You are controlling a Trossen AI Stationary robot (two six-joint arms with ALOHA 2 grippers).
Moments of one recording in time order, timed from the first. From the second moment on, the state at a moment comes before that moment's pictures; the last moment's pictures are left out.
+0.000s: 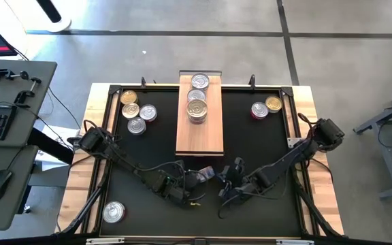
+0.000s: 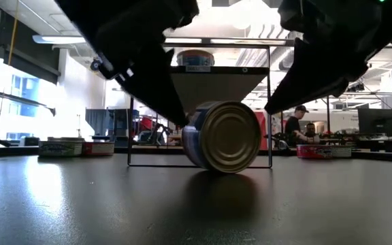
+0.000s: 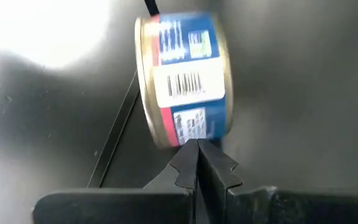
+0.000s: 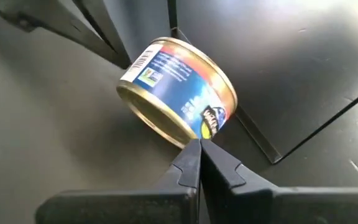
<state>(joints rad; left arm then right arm) -0.50 1.97 1.29 -0.44 -0.62 -0.60 0.58 1.72 0.94 -0.20 0.69 0.86</state>
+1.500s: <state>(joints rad) -0.51 1.99 1.29 -0.33 -0.60 -0.56 0.50 1.77 0.95 -0.08 0.67 0.89</state>
